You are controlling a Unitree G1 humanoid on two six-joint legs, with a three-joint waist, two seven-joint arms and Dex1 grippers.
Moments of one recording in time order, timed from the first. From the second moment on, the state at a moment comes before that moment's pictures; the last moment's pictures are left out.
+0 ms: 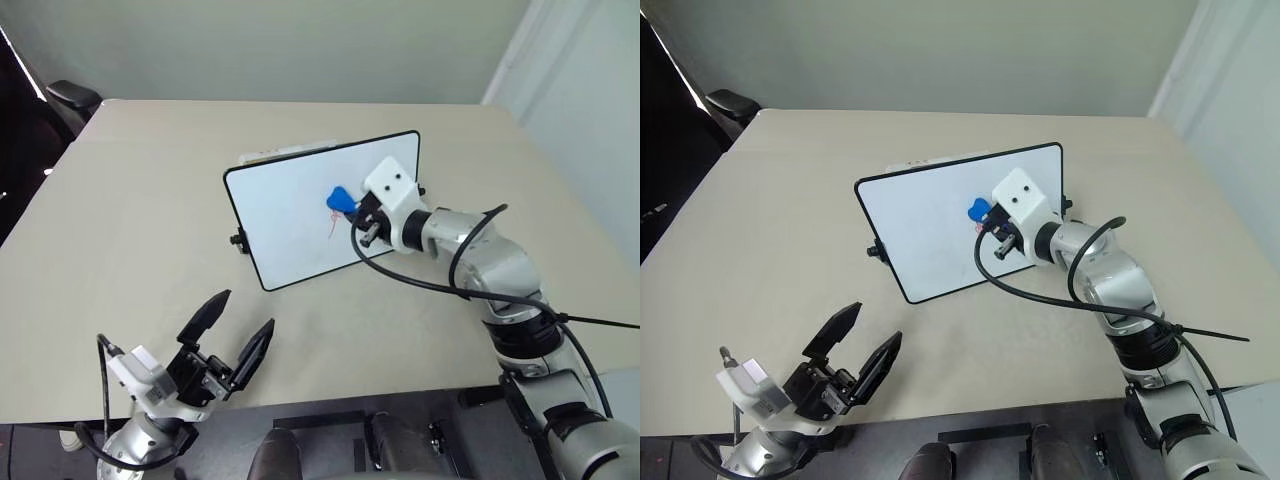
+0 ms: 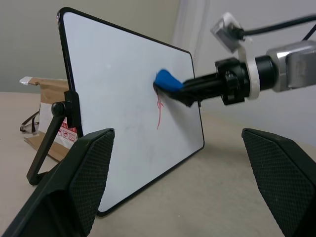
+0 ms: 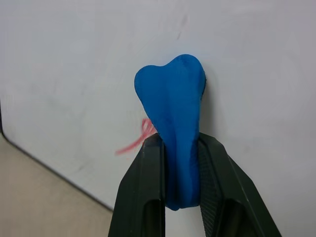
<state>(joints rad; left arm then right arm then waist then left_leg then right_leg) 0.50 0.29 0.16 -0.46 -0.65 -0.26 -0.76 -0.75 -0.37 0.29 -0.29 0.17 0.98 0.51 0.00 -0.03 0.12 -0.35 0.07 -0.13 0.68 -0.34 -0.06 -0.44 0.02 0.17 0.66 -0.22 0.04</state>
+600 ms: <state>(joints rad) 0.52 0.29 0.16 -0.47 -0.64 -0.26 -0.76 -0.69 -0.40 0.37 -0.25 0.15 1.02 0.52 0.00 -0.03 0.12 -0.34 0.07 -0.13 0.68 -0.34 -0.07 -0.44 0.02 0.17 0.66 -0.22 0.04</state>
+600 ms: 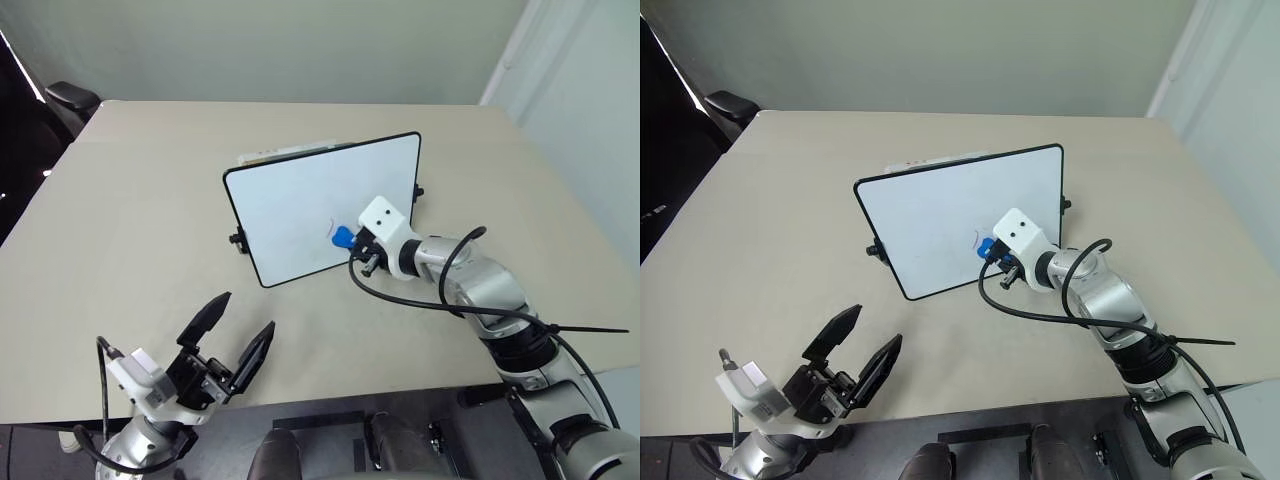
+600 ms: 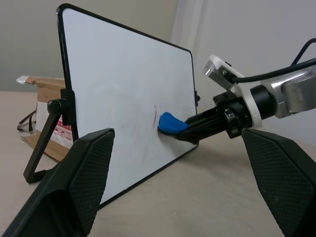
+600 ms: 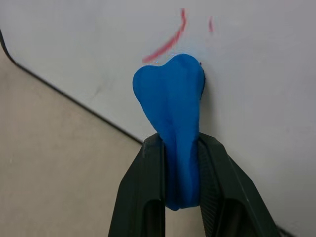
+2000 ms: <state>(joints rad) 0.51 0.29 0.15 -0.48 -0.64 -0.26 -0.76 -0.66 -0.39 0.35 -0.21 0.15 0.96 0.52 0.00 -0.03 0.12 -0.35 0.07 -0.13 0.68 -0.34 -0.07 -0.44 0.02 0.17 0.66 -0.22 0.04</state>
